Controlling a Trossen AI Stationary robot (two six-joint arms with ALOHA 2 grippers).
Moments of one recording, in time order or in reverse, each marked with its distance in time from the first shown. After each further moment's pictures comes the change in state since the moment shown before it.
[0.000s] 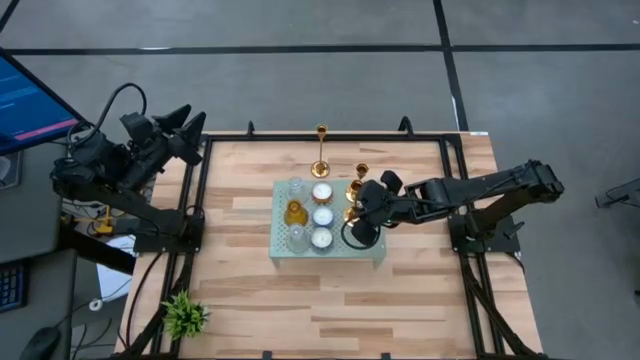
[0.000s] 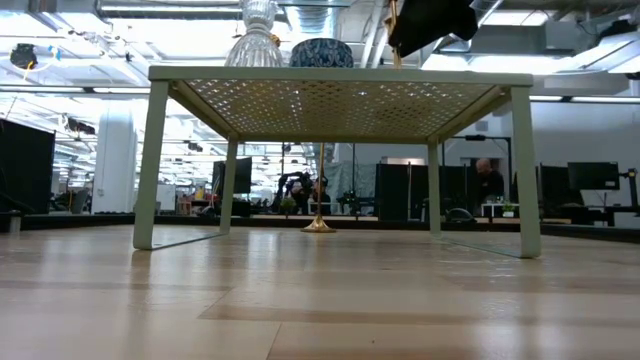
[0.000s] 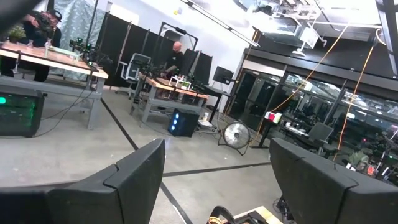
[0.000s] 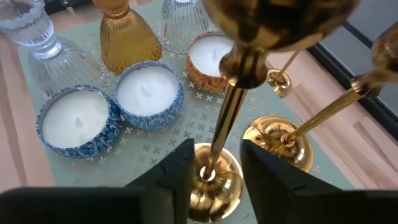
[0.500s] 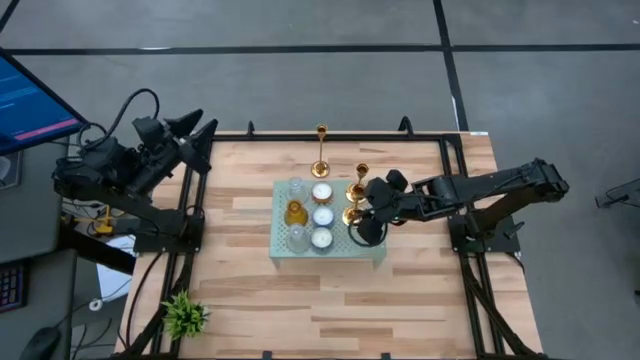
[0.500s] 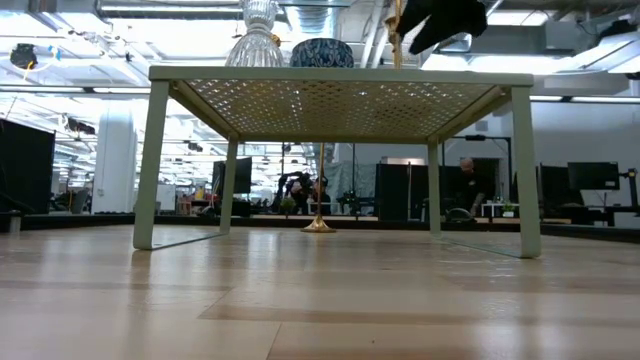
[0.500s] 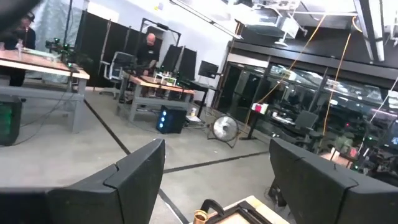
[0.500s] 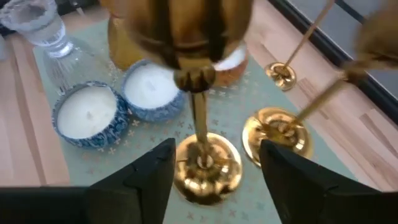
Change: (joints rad) left arm 0.000 0.043 0.000 -0.001 0.075 -0.003; right arm 0.001 -0.043 -0.001 -0.034 -0.030 0.028
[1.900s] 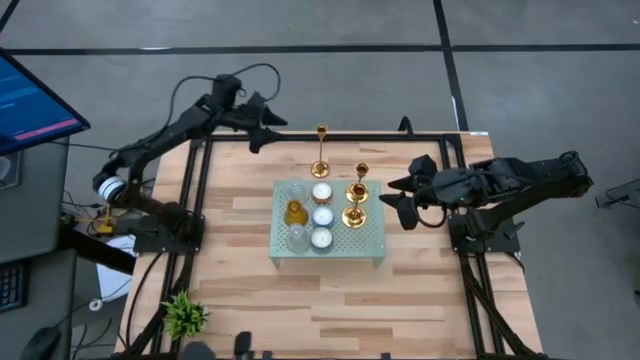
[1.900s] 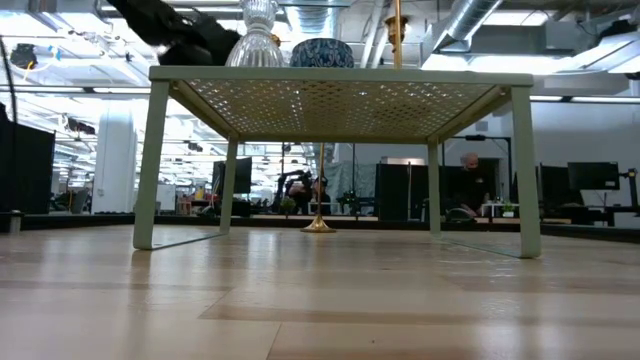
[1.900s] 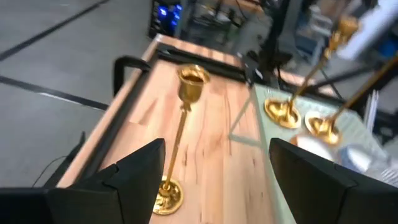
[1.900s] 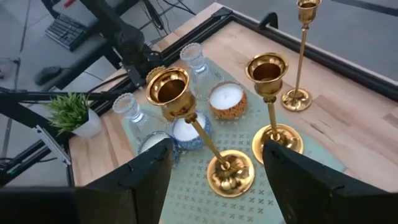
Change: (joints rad) left arm 1.189 0.656 0.003 -0.203 1.964 0.195; right arm 0.061 -0.294 0.001 -0.013 0.020 0.183
